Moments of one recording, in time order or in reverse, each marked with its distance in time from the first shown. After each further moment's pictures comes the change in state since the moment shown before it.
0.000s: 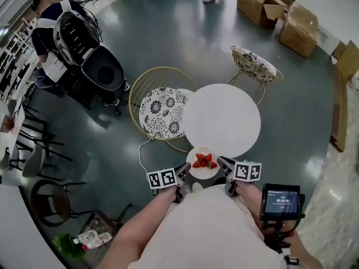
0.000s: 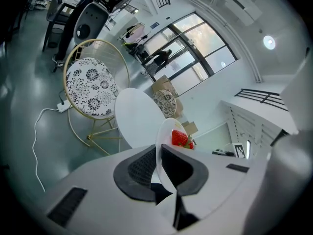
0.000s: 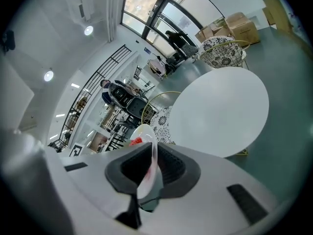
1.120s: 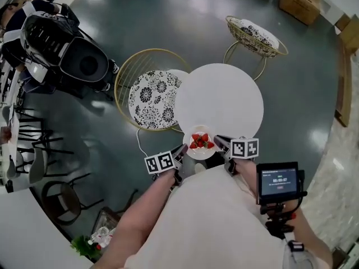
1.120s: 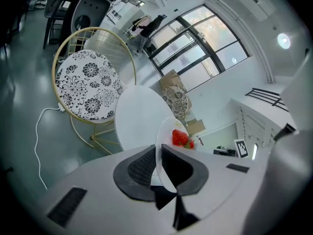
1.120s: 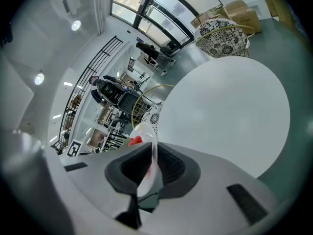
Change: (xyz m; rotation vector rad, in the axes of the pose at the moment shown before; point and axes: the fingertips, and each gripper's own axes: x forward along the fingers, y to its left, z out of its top) left arm 0.073 0.045 0.065 -0.058 0.072 0.074; right arm 0.077 -0.056 0.059 0.054 0.131 -0.027
